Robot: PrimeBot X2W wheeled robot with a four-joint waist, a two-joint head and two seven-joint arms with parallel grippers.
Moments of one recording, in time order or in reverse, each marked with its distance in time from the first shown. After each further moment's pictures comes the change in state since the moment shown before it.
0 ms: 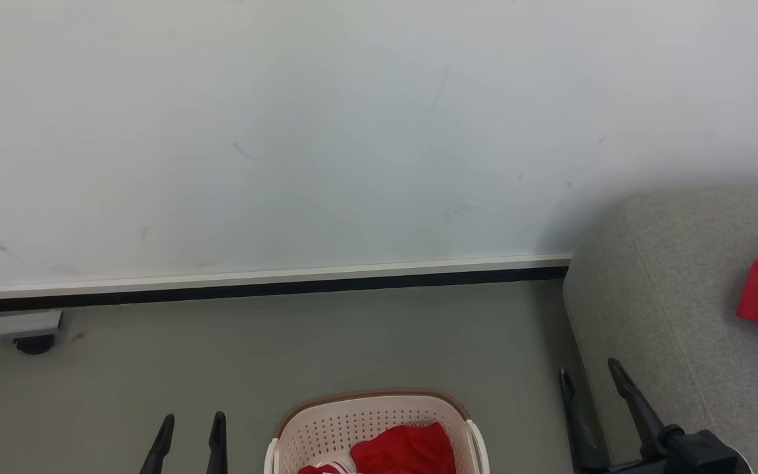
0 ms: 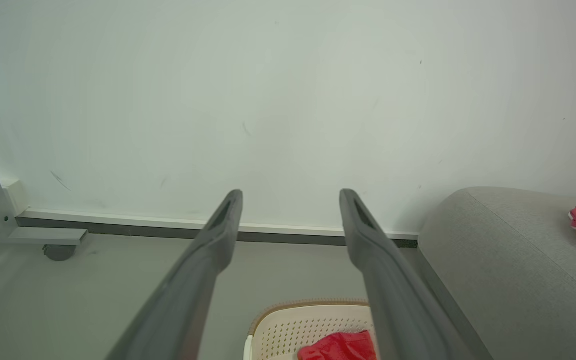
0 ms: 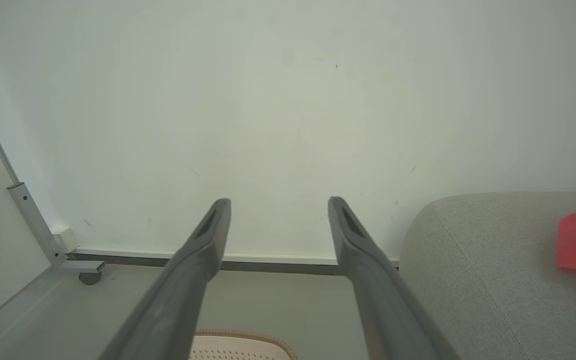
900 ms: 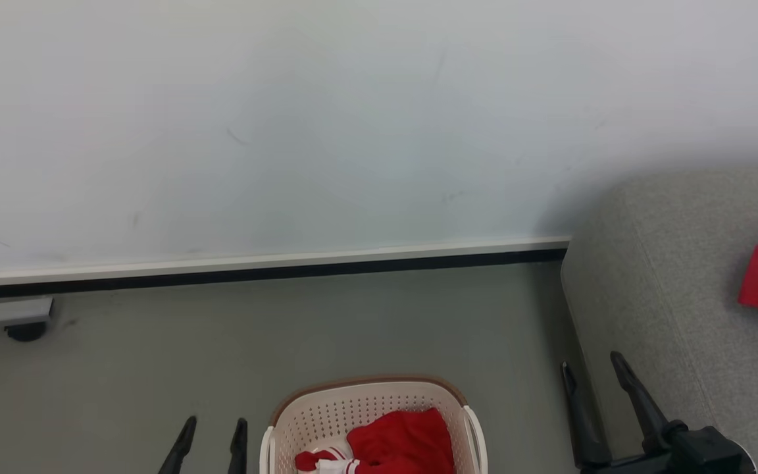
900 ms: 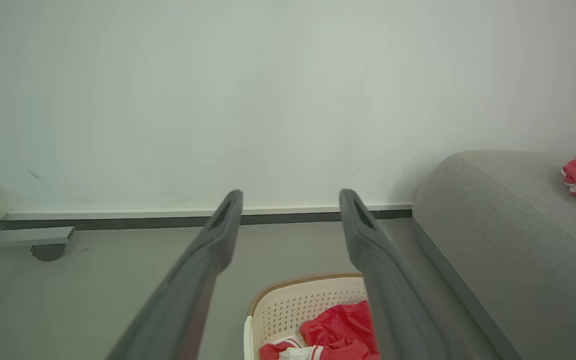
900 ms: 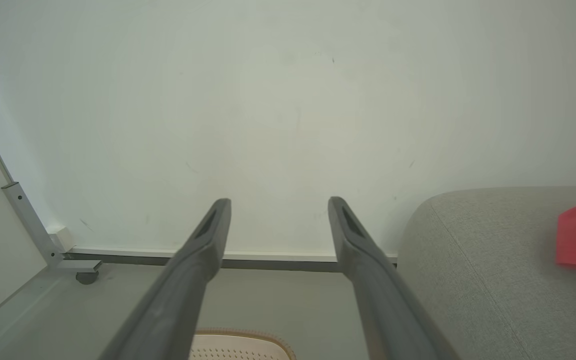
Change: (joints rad) left arm -0.009 -0.014 0.002 0.039 0.089 -0.046 0.000; right arm -0.002 0.003 -0.004 -0.020 -0.004 0.000 0.000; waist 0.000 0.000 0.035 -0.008
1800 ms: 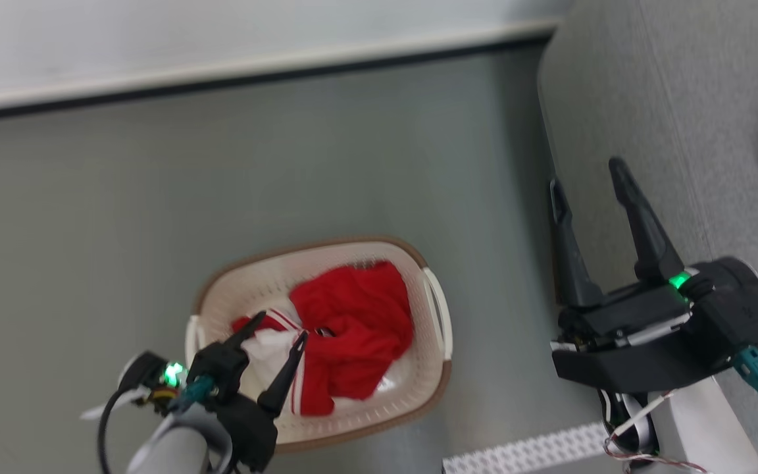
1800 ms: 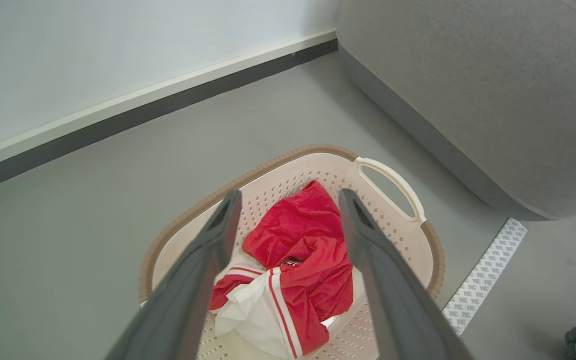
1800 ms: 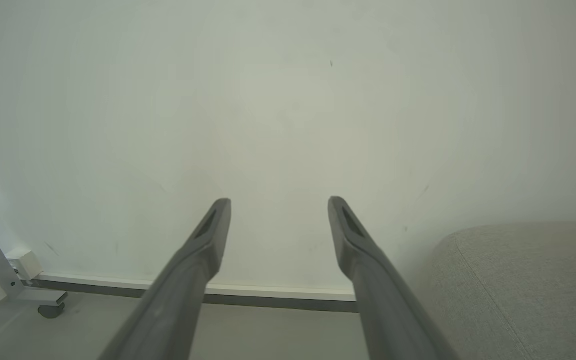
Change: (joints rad) left arm -0.530 0.077 -0.296 0.500 0.078 -0.095 0.000; right arm -0.361 -0.007 0.064 -0.141 0.004 0.000 0.000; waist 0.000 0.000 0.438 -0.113
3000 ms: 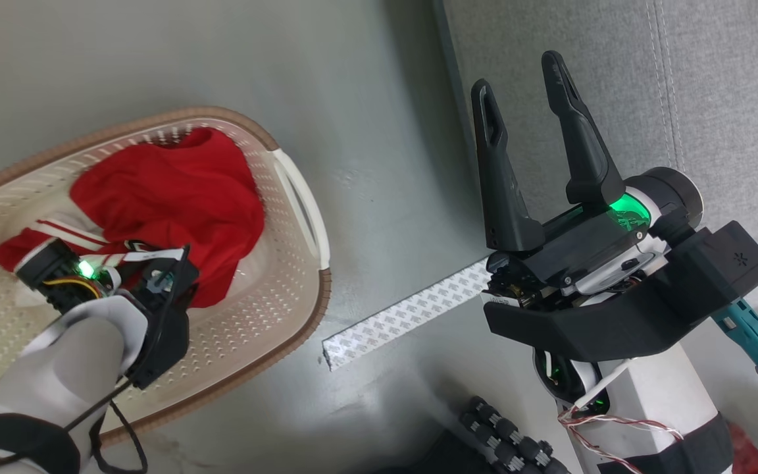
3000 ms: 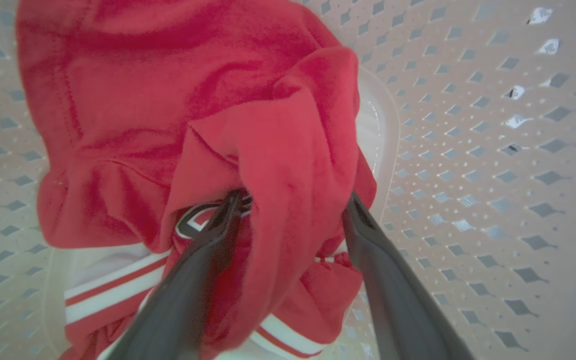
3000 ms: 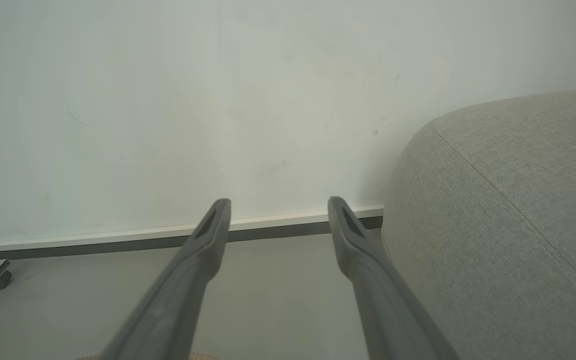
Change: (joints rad) left arm -0.542 0.124 -0.550 0.596 -0.045 0.000 0.101; right arm -0.214 0.100 0.137 -0.052 0.102 0.000 0.000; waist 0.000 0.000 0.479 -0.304
